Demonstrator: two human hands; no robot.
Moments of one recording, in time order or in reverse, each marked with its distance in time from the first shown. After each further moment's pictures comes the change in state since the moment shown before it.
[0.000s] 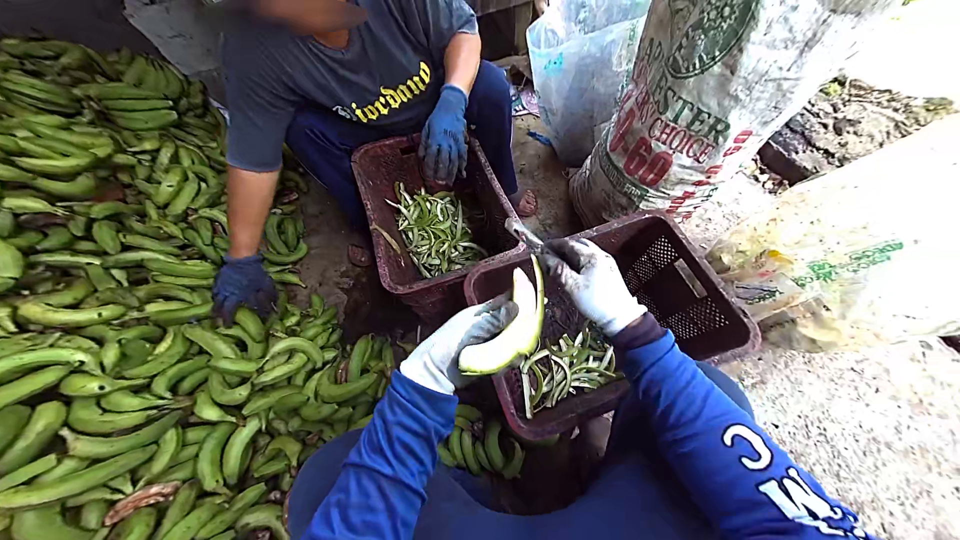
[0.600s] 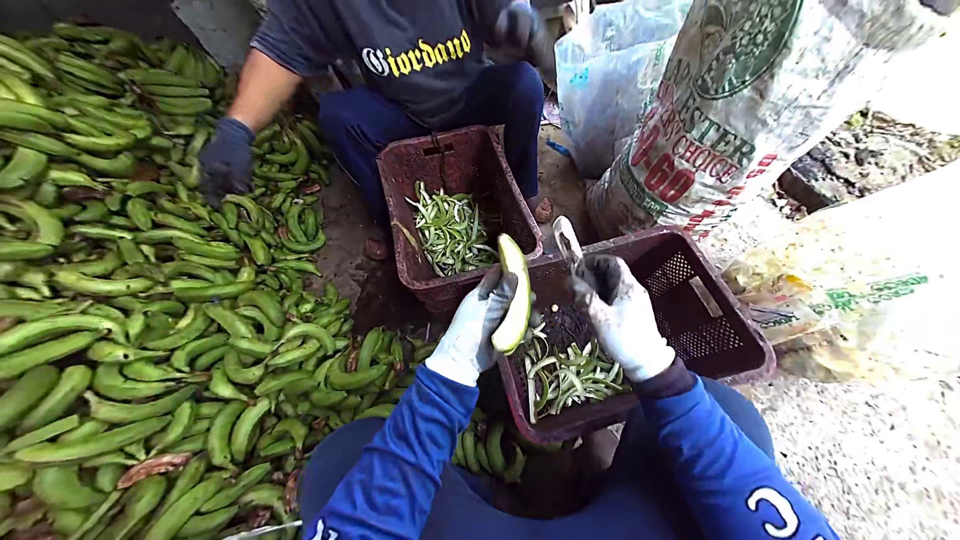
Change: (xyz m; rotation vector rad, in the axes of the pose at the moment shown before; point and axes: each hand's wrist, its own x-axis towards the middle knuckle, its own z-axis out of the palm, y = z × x) left_hand 0.010 -0.005 -0.002 -0.050 0.271 0.306; right_hand -0.038 -0.029 0.000 0.164 0.088 0.049
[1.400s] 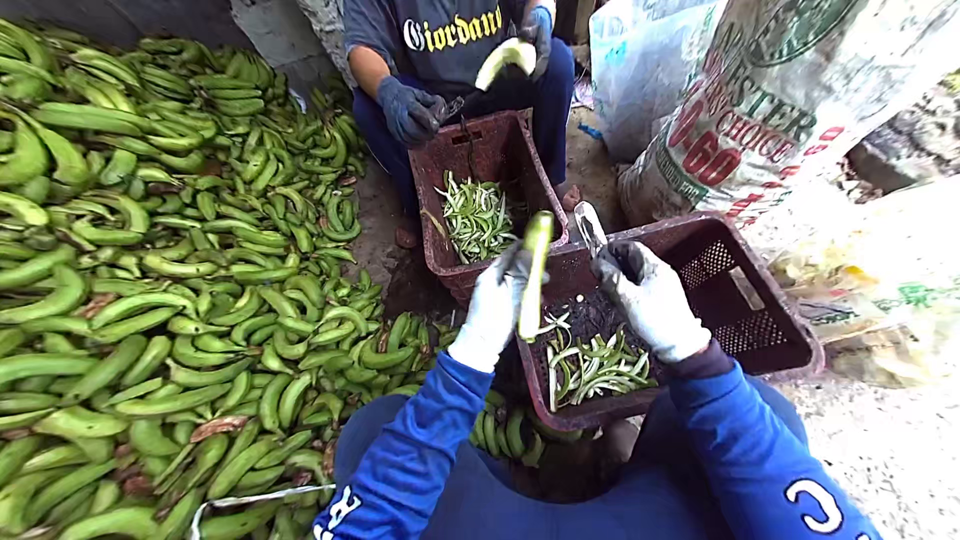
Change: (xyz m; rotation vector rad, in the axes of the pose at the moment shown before) left_hand -0.012 0.007 0.015 0.456 0.227 0.179; right_hand 0.008 0.005 -0.014 0.018 -0.097 0.053
